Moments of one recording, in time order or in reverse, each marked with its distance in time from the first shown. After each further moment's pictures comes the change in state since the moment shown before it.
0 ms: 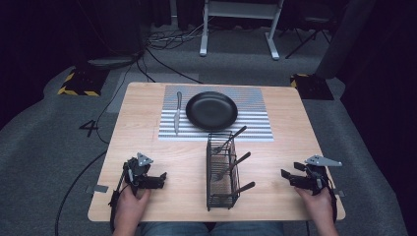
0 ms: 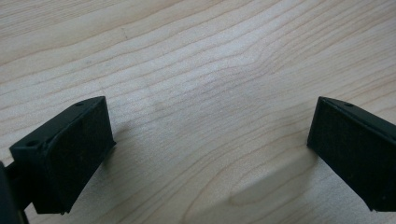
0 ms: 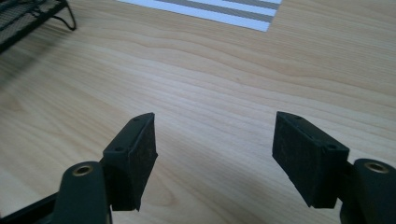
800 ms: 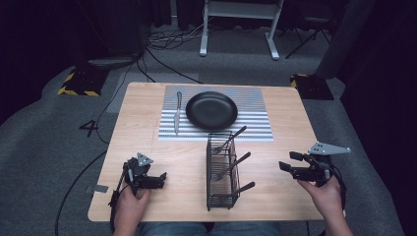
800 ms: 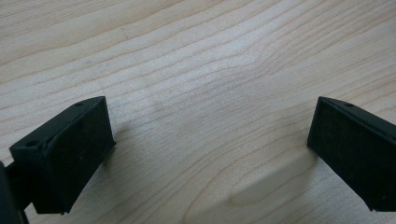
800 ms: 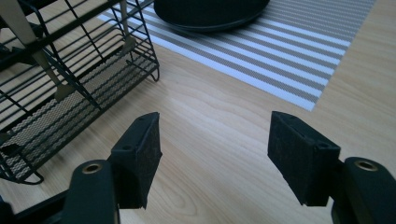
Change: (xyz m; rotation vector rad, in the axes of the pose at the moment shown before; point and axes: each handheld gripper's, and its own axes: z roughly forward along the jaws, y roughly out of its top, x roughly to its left) left arm 0.000 0.000 0.000 0.000 0.001 -0.001; right arm 0.026 0.062 -0.038 -0.043 0.158 -0.114
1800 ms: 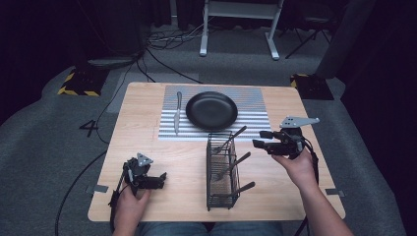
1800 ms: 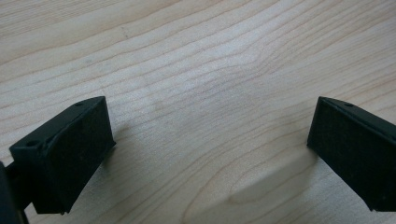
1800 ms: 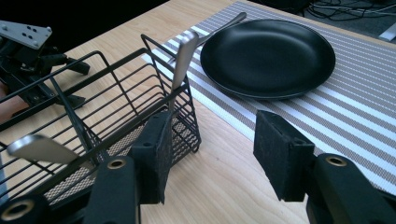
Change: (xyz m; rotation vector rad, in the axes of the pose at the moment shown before) left arm 0.000 0.000 -0.001 0.002 -0.002 -0.001; right arm 0.020 0.079 0.057 -0.036 0.156 -0.090
